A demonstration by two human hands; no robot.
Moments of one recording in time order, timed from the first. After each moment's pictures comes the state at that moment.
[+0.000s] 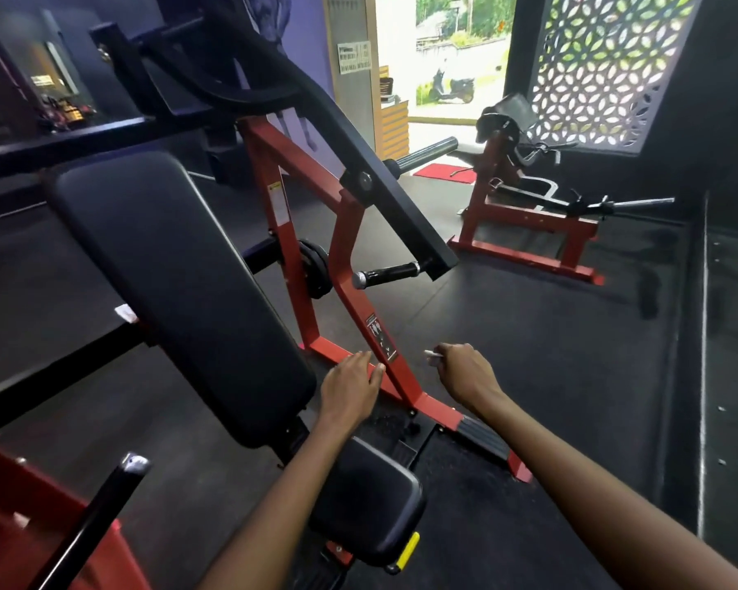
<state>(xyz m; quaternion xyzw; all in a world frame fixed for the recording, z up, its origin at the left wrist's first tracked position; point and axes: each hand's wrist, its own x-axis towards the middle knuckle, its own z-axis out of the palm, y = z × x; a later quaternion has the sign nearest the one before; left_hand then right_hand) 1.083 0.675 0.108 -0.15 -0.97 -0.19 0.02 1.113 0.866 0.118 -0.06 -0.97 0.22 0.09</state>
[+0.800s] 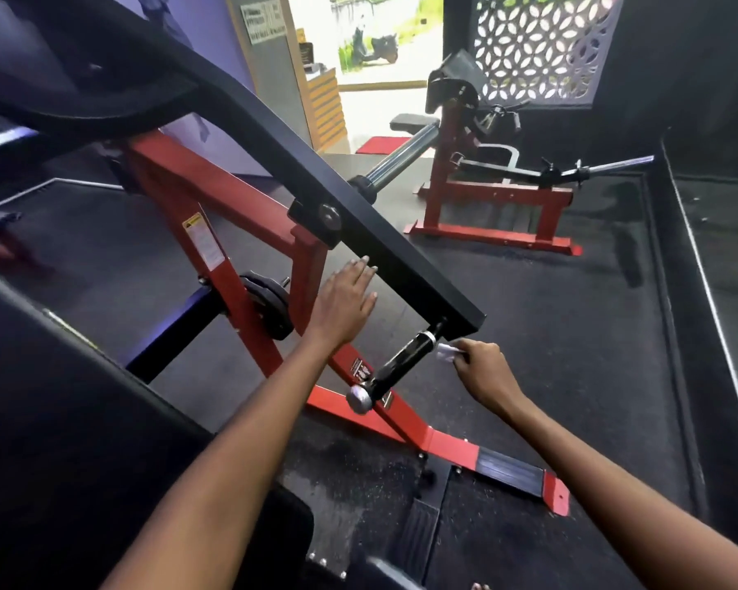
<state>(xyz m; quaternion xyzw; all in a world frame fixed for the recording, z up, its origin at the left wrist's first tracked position) 0.618 0.767 0.138 -0.40 -0.90 -0.09 0.14 0.798 0.933 0.088 -0.22 -0.90 0.36 0.13</state>
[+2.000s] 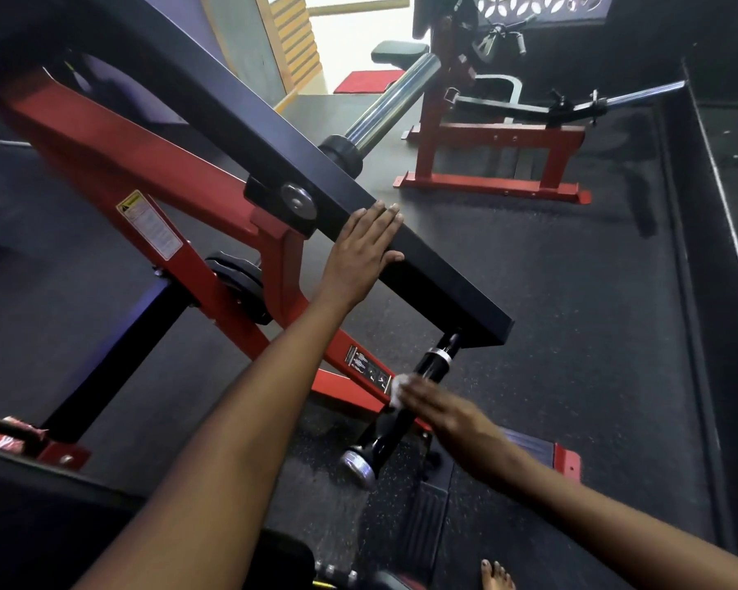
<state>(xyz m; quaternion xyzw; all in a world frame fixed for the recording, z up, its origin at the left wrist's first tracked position) 0.465 0.868 0.084 -0.50 -0.79 -0.02 0.35 0.732 0.926 0.001 0.12 -0.95 0.25 0.15</state>
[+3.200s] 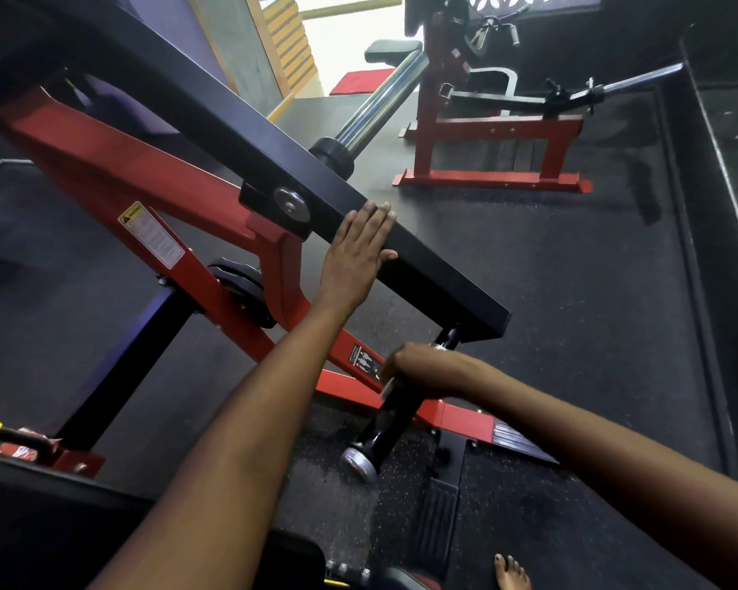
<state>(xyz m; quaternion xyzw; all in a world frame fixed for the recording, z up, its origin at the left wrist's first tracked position) 0.483 0.864 0.092 -0.45 -0.86 0.06 0.25 0.649 0.933 0.062 0.13 -0.96 0.16 -0.18</state>
